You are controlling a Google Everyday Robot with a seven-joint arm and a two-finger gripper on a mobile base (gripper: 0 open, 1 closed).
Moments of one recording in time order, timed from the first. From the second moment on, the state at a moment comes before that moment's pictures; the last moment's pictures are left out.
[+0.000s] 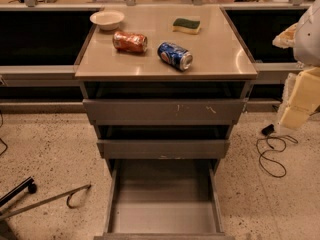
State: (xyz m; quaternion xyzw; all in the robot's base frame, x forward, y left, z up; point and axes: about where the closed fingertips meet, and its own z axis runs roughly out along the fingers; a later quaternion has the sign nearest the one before) arm 0.438 -0.217 0.976 -0.60 0.78 -0.03 0.16
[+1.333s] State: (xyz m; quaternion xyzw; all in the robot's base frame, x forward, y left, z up) arm 0.619 -0.172 1.006 -0.61 0.76 -0.09 0.22
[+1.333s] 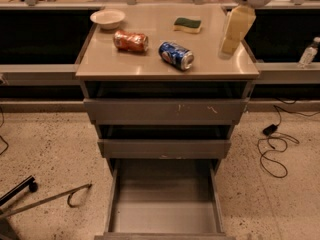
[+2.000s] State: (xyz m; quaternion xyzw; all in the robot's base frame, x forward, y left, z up) arm 0.694 -0.148 1.005 -0.60 0.75 -0.07 0.27
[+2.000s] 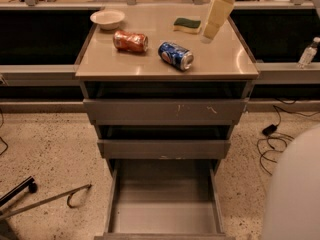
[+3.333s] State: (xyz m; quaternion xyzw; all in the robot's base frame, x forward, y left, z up) arm 0.741 -0.100 0.919 -0.57 0.75 0.05 0.33
